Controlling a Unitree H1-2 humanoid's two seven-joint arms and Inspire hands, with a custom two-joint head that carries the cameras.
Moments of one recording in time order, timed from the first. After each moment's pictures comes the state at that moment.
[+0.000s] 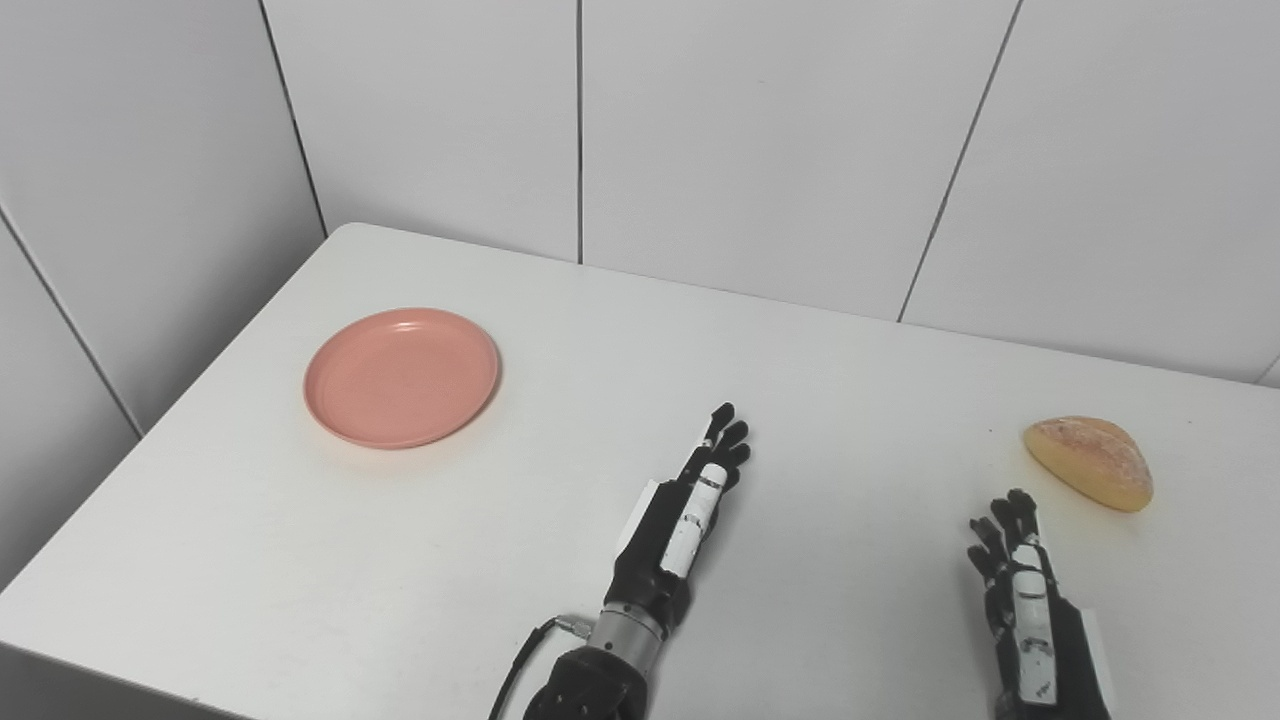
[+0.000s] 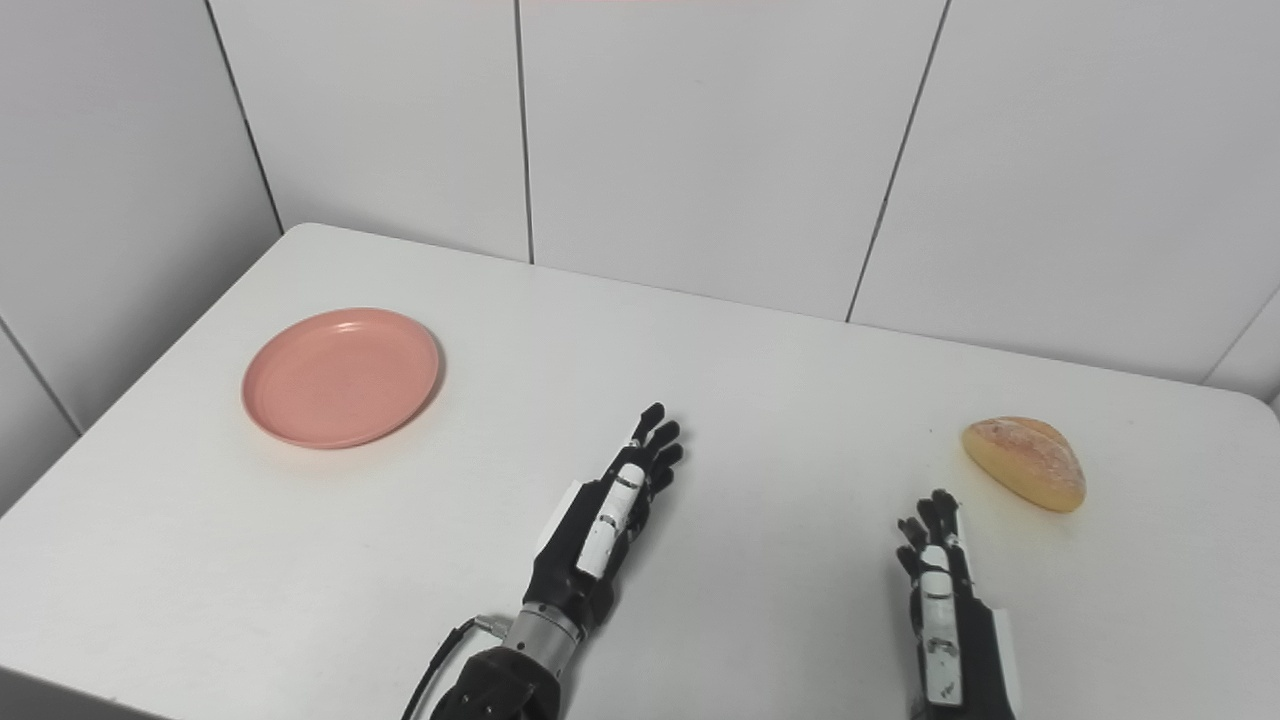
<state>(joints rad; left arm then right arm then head) -0.14 -0.15 -0.14 0.10 -0.04 -0.08 -0.07 -0.01 0.00 0.01 -0.06 0.08 -0.10 0.03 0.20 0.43</state>
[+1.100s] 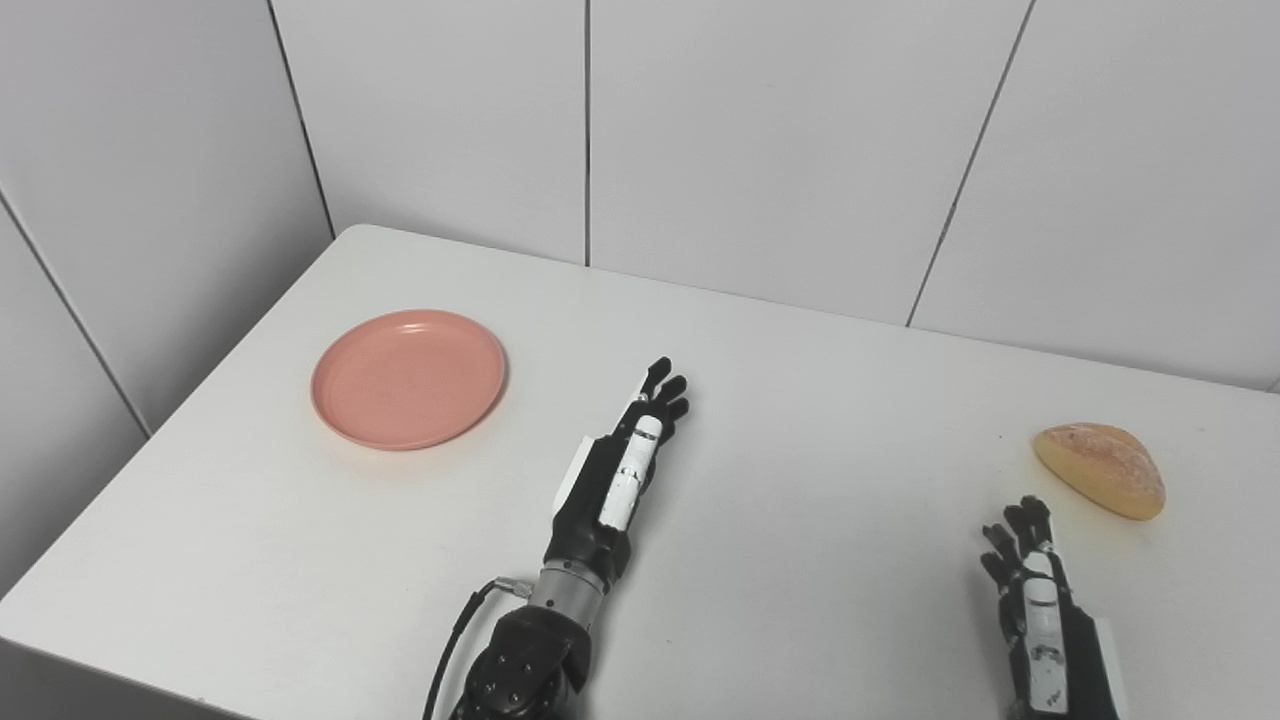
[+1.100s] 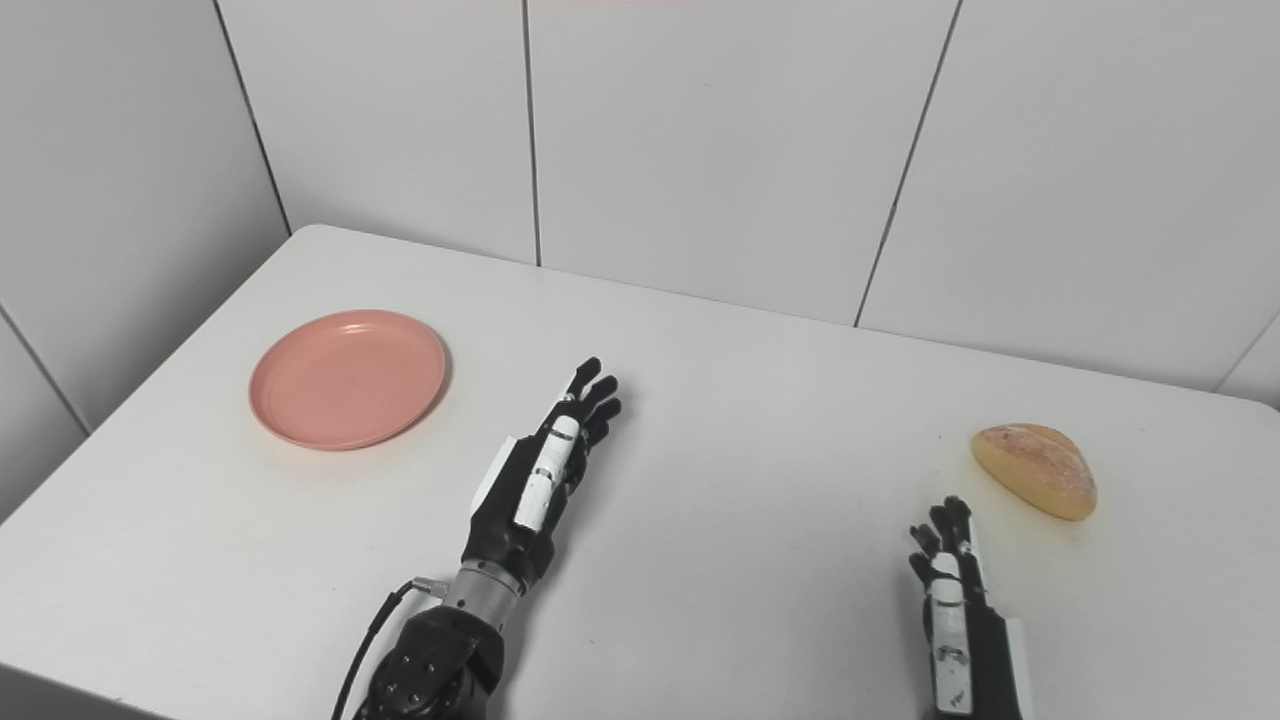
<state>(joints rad) -0.19 -0.07 -0.02 -0.12 -0.05 0.07 -0.03 -0.02 0.01 0.01 -0.06 0.06 -0.10 0.01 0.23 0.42</state>
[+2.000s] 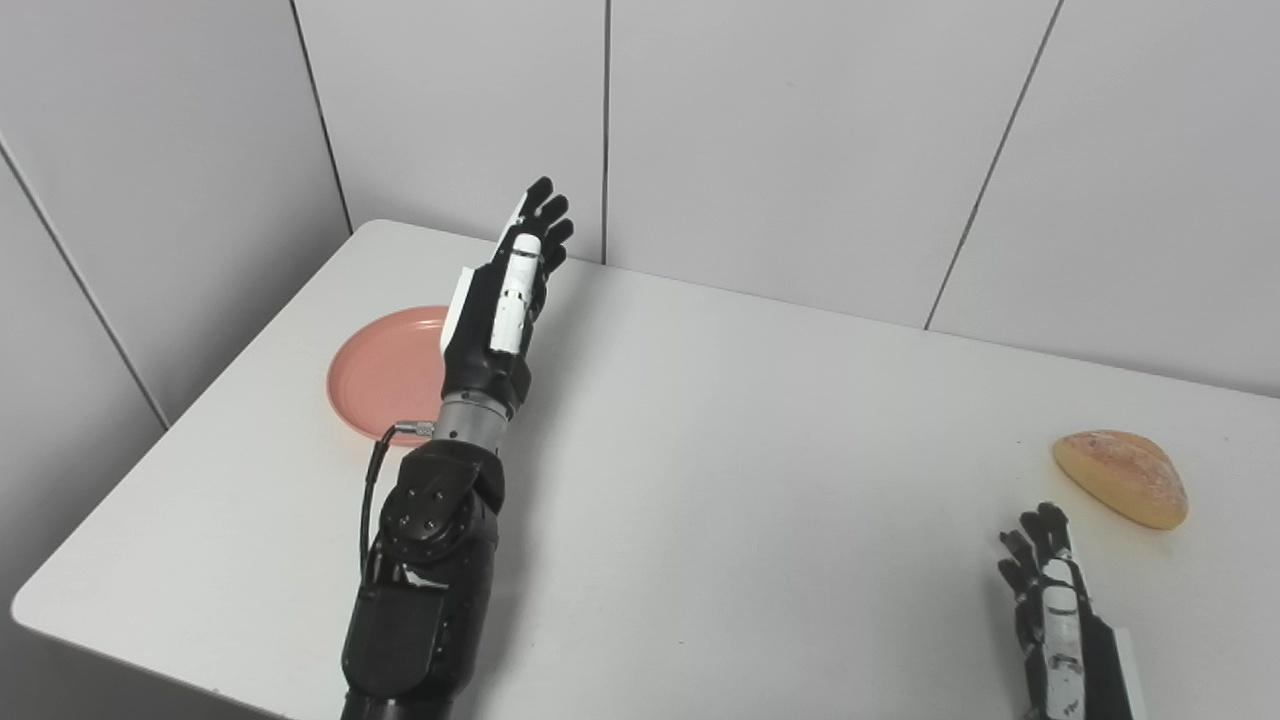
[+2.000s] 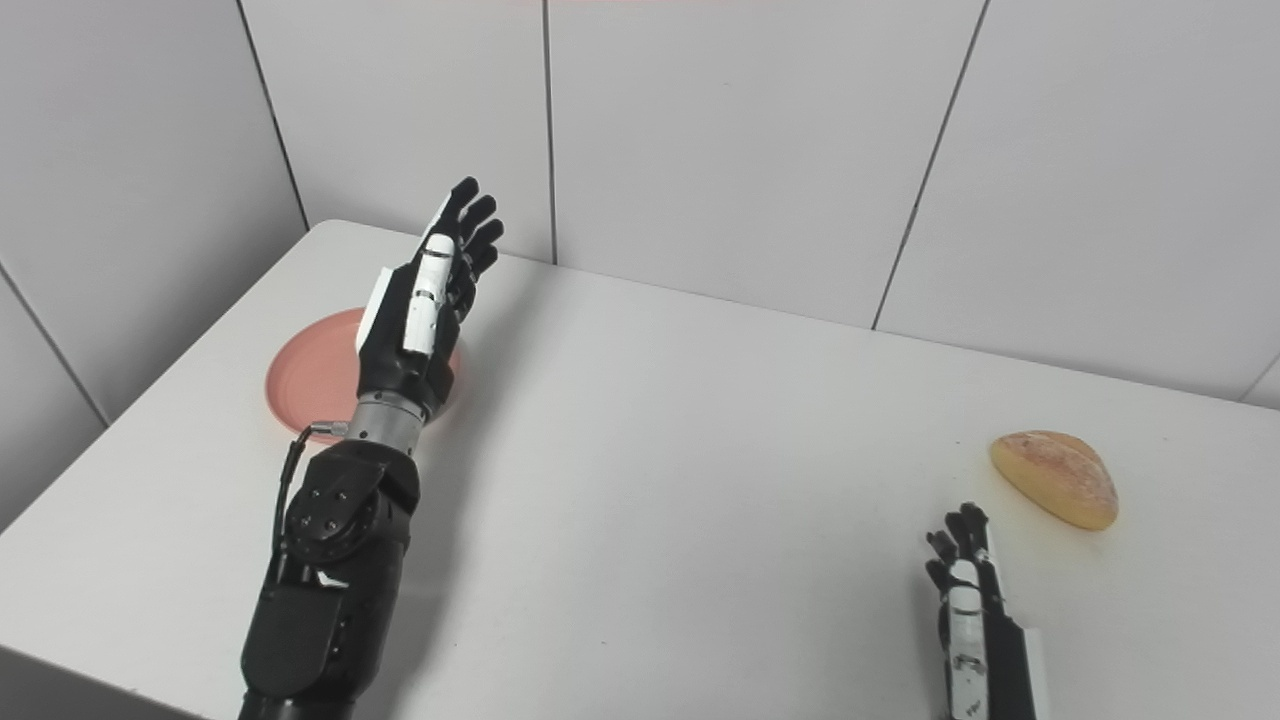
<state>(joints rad) -0.44 0.11 0.19 -0.11 -0.12 0.14 0.02 -0.02 0.02 0.01 -0.06 0.06 -0.10 0.01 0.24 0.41</state>
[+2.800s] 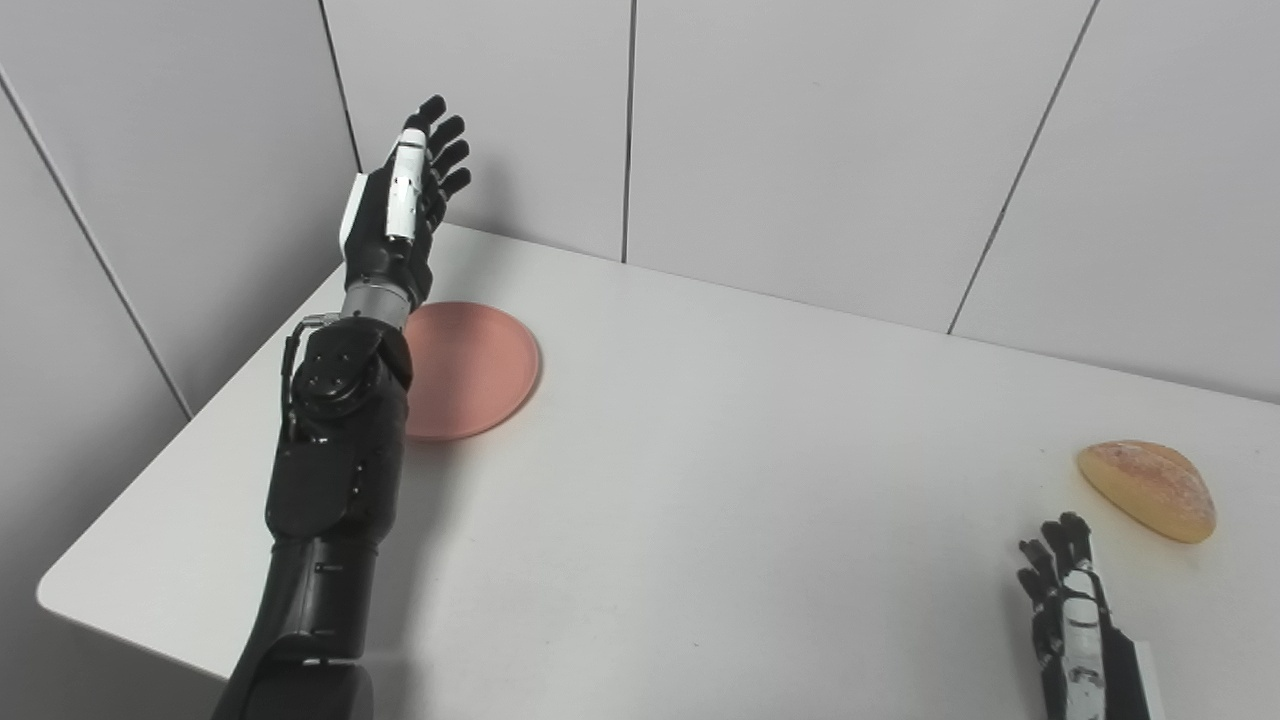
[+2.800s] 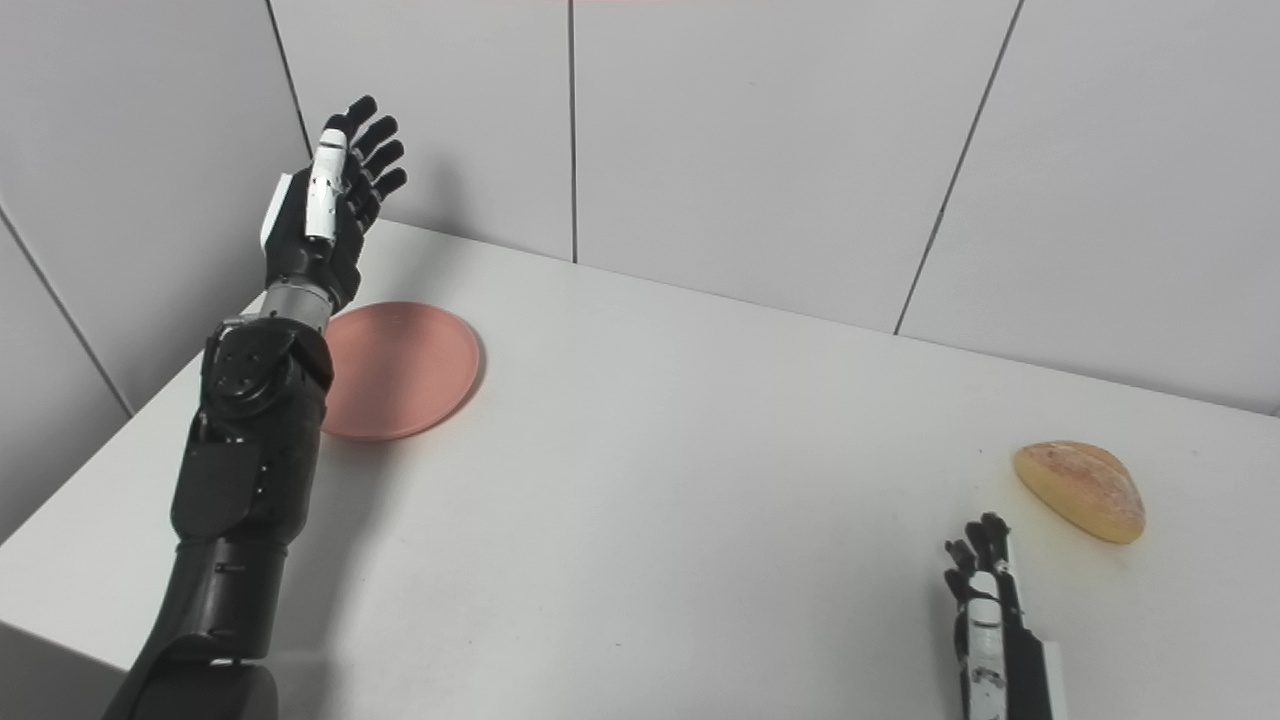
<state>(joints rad) -0.63 0.36 0.36 0.22 -0.26 0.18 0.00 -0.01 0.01 0.00 -0.07 0.08 -0.10 0.03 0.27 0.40</state>
